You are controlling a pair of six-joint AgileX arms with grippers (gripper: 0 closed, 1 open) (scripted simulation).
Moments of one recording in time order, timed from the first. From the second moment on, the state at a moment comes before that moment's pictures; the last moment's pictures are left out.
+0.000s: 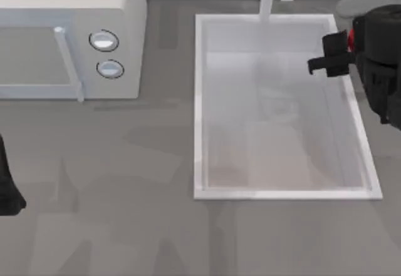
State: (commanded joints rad) left arm 0.00 0.00 0.00 0.00 0.00 0.00; right arm 0.39 1.67 0.85 0.43 0.52 -0.10
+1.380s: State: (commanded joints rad) left arm 0.00 0.00 0.00 0.00 0.00 0.00; right arm 0.65 2.00 0.65 1.34 0.69 0.02
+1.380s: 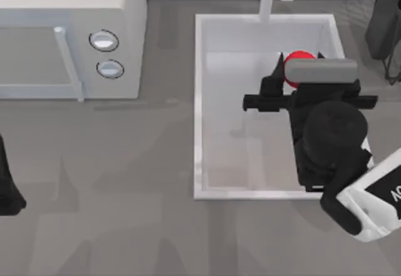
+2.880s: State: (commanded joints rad) left arm 0.00 0.00 0.00 0.00 0.00 0.00; right arm 0.65 2.23 0.61 1.61 0.68 0.02
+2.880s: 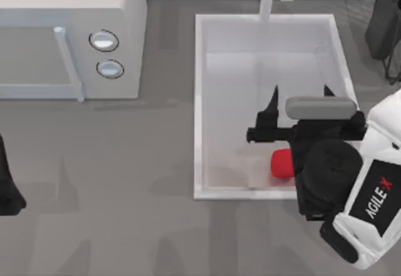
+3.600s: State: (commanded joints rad) left arm 0.00 0.00 0.00 0.00 0.00 0.00; right arm 0.62 2.17 0.60 1.56 0.67 0.03
